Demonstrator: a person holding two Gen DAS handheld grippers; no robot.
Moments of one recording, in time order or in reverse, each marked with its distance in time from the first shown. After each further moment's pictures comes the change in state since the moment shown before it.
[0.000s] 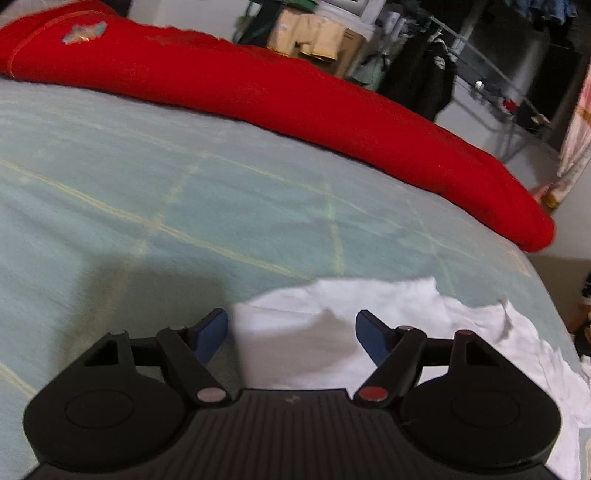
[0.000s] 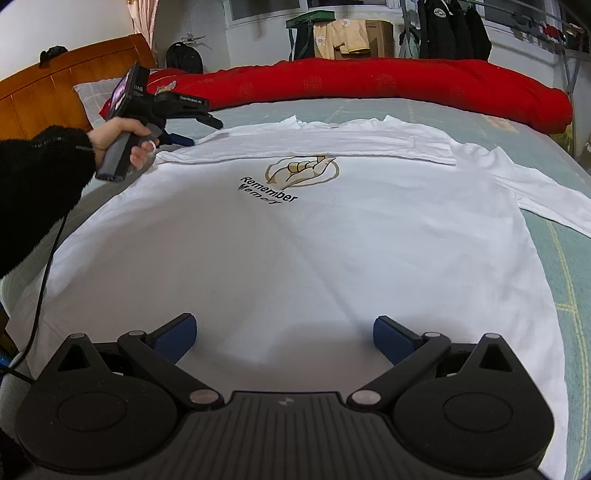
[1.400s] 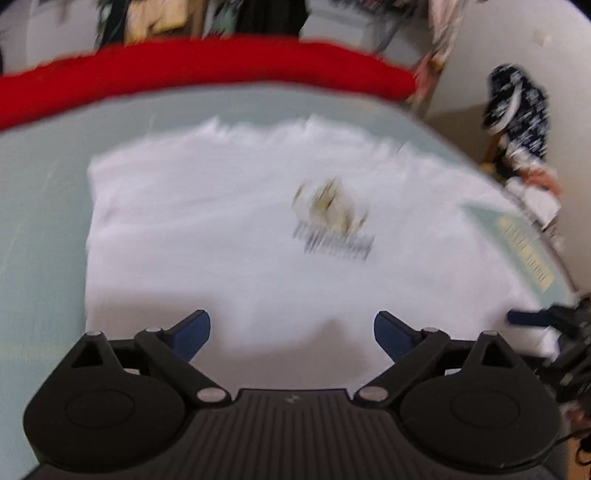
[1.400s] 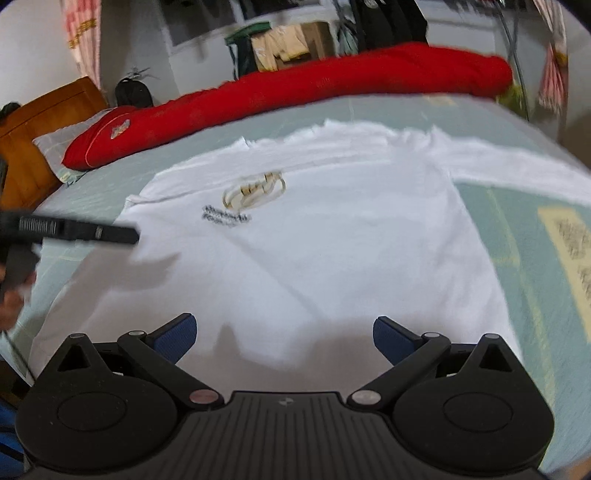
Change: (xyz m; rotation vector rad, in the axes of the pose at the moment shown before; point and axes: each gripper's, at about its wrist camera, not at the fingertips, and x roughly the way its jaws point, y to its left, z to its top) left arm -0.160 -0.114 -0.173 0.363 0.229 -0.120; right arm -0.036 -0.021 -0.009 0.223 -0.011 -0.062
